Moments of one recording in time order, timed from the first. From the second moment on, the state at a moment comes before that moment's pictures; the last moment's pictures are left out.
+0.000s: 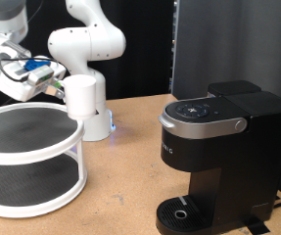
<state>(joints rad) 0.01 -0.52 -0.80 -2.70 0.81 1.98 -1.47</state>
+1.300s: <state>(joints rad) 0.19 -0.45 -0.64 -2.75 1.21 2.28 -1.51</state>
